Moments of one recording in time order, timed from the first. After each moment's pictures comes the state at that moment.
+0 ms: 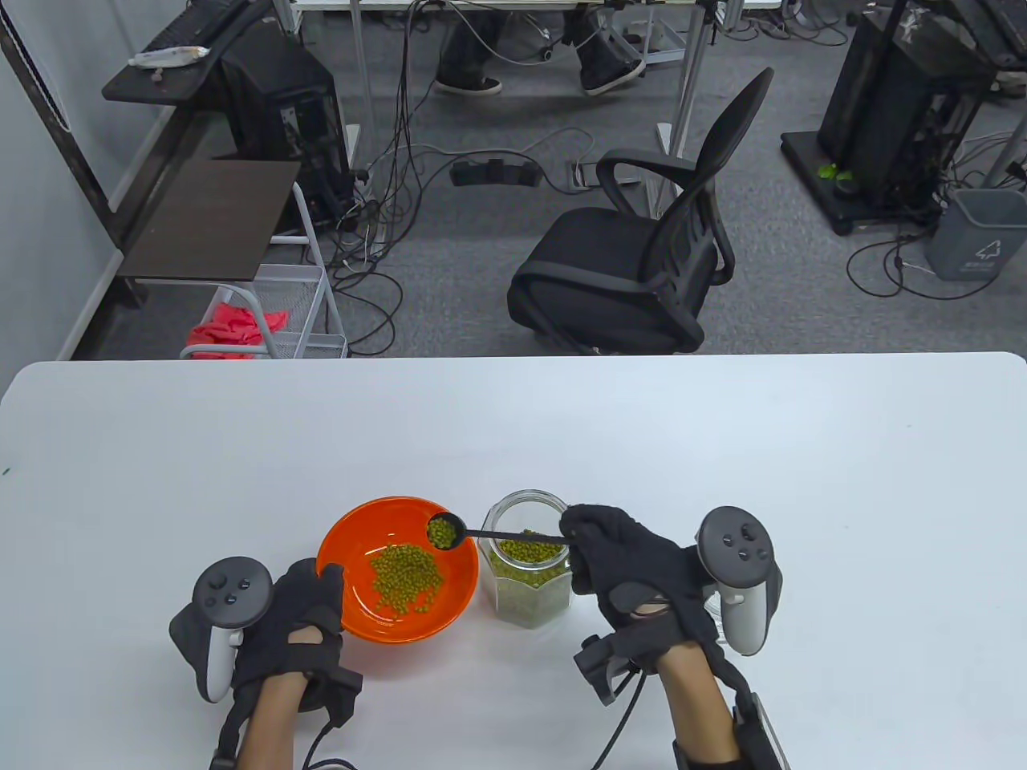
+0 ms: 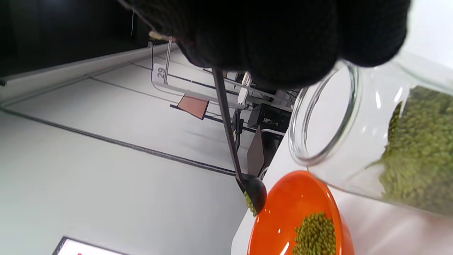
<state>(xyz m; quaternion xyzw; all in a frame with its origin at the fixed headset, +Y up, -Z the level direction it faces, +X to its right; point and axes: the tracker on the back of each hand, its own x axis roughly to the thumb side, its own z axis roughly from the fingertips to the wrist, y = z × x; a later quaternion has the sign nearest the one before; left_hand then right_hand) -0.288 -0.722 -0.302 0.00 0.14 0.41 0.90 0.121 -0.630 -0.303 0.06 0.02 0.78 0.62</state>
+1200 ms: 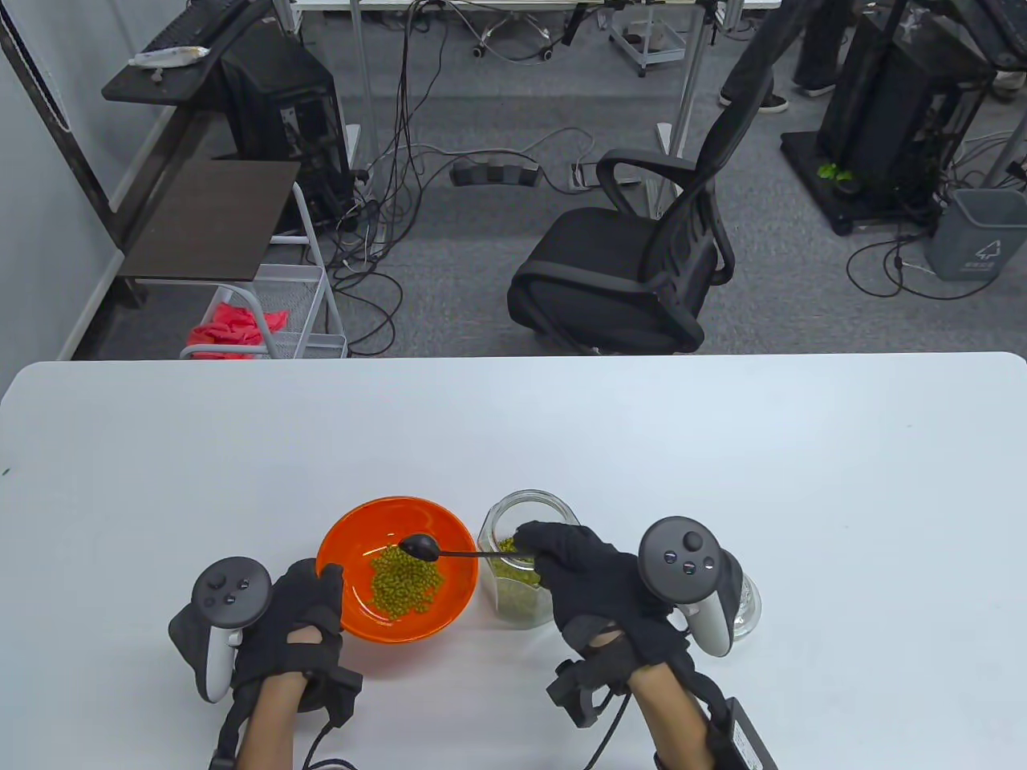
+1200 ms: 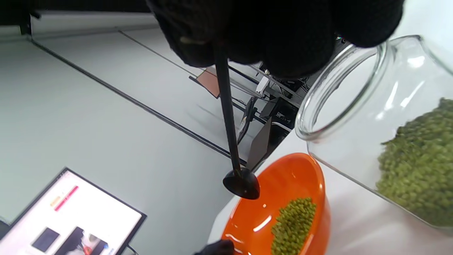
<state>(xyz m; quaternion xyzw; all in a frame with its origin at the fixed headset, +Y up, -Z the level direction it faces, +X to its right) -0.288 -0.722 -0.301 0.00 0.14 0.41 0.90 0.102 -0.616 -0.293 0.13 0.00 0.82 0.55</state>
